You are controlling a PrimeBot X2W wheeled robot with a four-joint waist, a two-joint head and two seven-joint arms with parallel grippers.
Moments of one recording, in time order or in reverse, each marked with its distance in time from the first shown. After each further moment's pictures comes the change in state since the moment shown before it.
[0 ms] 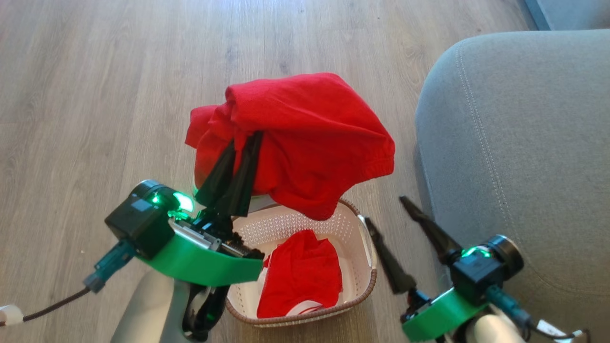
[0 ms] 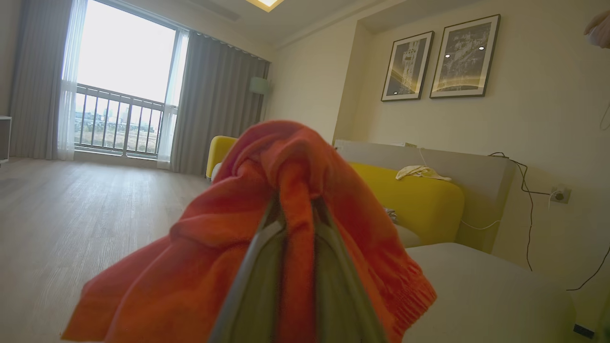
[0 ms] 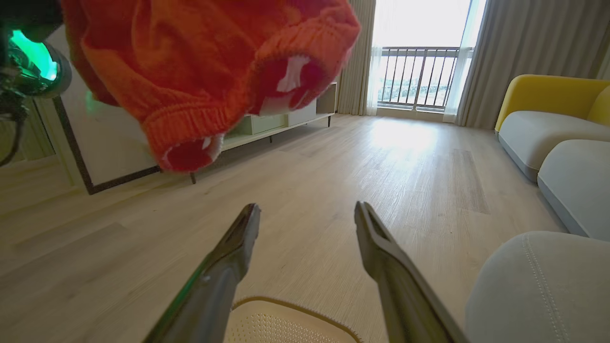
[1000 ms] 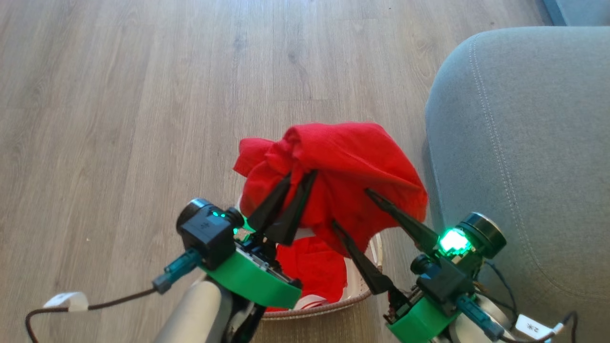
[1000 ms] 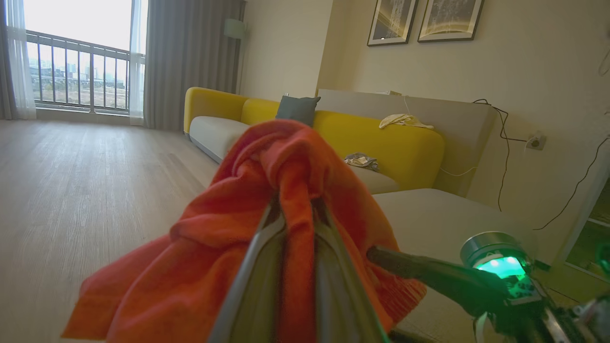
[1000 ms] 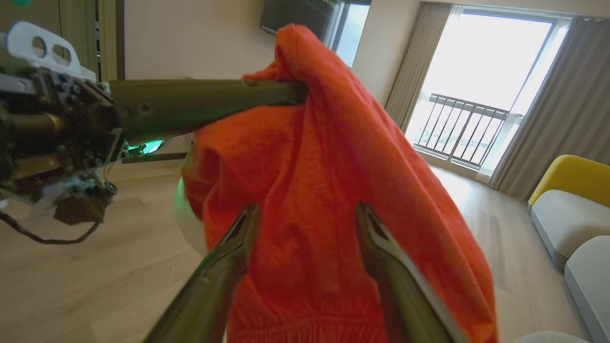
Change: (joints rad) left arm -0.002 0.002 -0.145 0.119 0.051 0.000 0.000; right arm -0.073 -0.043 0.128 -0.089 -0.164 0.000 0.000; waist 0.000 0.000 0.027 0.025
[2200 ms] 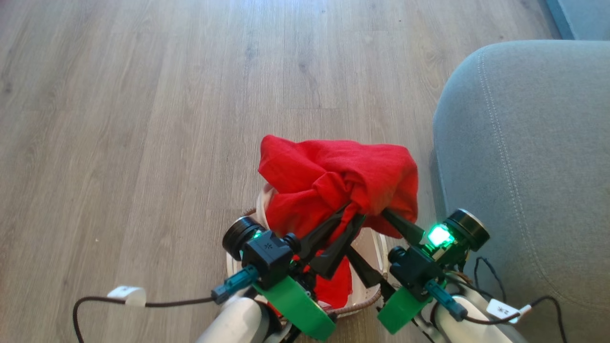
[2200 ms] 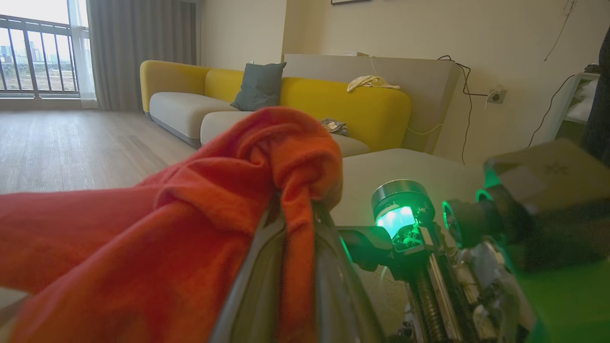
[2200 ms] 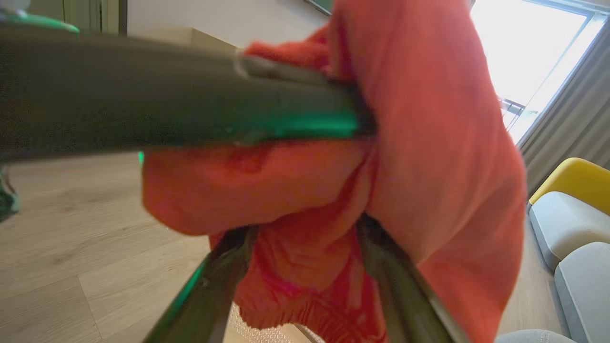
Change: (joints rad) left arm -0.027 0.007 -0.188 0.091 0.030 0.000 0.000; right arm -0.081 0.024 0.020 0.209 -0.088 0.000 0.000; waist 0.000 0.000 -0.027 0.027
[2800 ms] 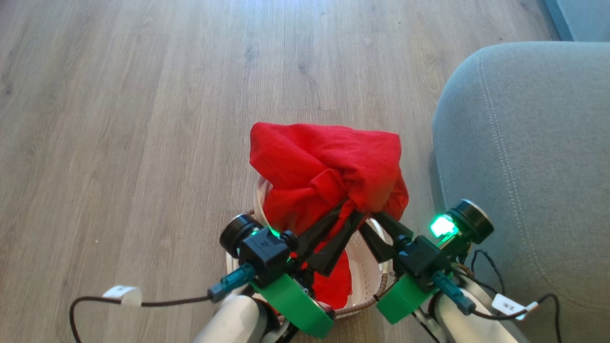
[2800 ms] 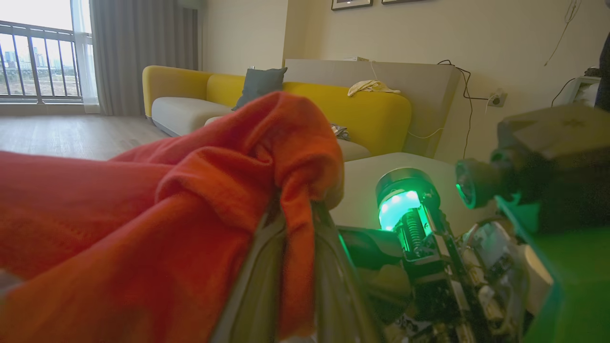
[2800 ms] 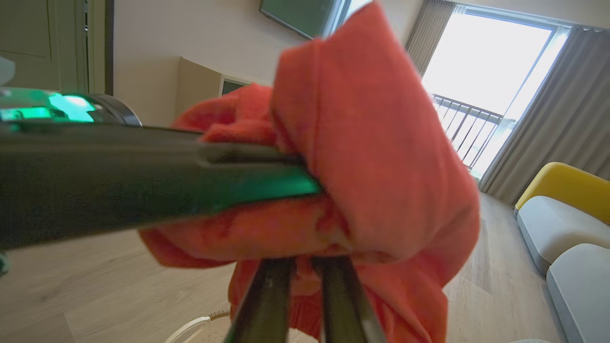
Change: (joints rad) left arm -0.001 0.000 0.011 -0.008 -0.004 0.000 0.000; right arm 0.002 0.053 -0.054 -0.044 0.005 0.000 0.000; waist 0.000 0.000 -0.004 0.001
